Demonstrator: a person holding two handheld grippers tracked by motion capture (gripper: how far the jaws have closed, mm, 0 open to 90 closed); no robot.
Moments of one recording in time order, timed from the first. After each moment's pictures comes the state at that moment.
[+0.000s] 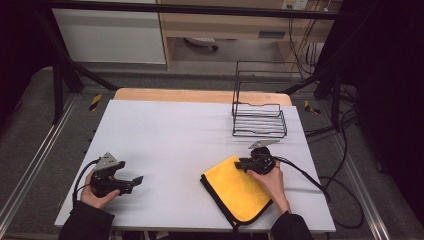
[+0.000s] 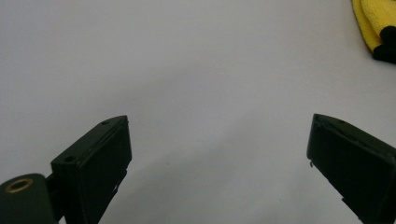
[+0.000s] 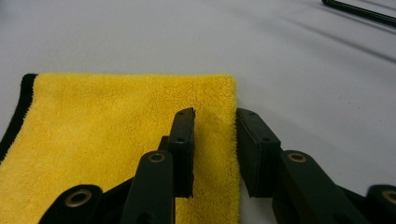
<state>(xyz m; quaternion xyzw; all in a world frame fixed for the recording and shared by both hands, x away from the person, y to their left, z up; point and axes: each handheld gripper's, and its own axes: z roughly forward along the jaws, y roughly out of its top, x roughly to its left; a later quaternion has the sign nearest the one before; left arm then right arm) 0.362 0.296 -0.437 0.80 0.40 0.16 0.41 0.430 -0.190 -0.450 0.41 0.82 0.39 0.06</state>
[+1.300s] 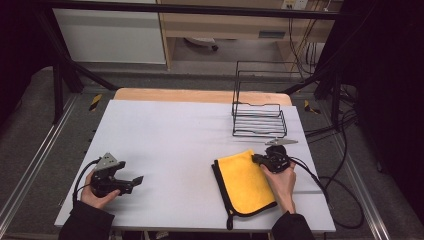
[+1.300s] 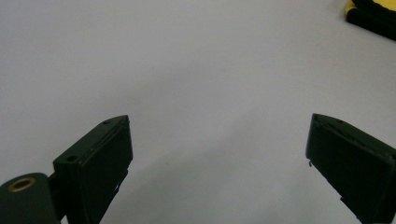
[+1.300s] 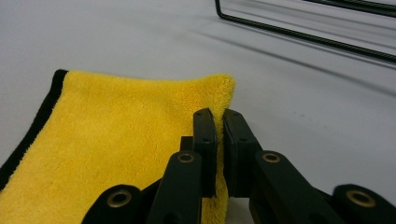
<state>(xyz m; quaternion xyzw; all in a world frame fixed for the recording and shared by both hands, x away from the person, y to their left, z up) 0.361 0.295 -0.437 0.80 0.40 0.16 0.41 0.422 -0.227 -0.436 0.49 0.77 0.39 0.13</state>
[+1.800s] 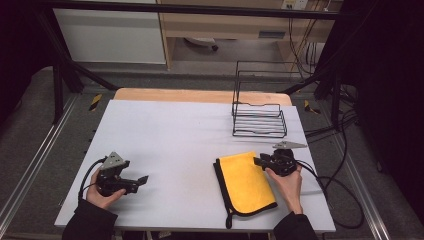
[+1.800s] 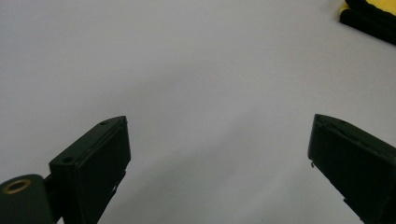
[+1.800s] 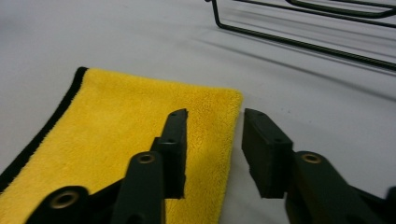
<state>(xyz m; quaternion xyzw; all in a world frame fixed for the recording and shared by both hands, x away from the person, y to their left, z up) 0.364 0.275 -0.433 0.80 0.40 0.16 0.40 0.412 -0.246 -0.437 0.47 0.76 0.43 0.13</state>
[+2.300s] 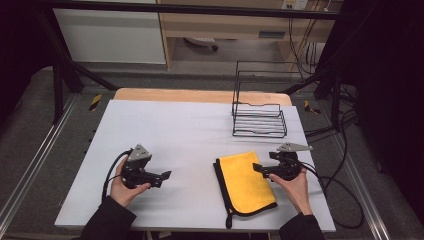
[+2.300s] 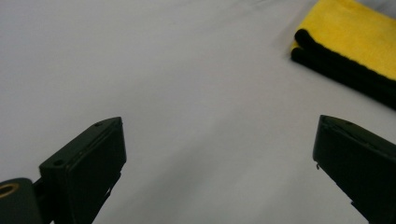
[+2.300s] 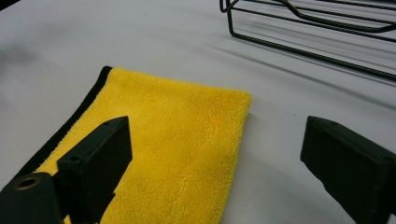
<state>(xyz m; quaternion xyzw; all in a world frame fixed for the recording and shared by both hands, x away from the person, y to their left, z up) 0.381 0.204 -0.414 0.81 0.38 0.14 0.42 0.402 -0.254 -0.432 0.44 0.77 0.45 0.12</state>
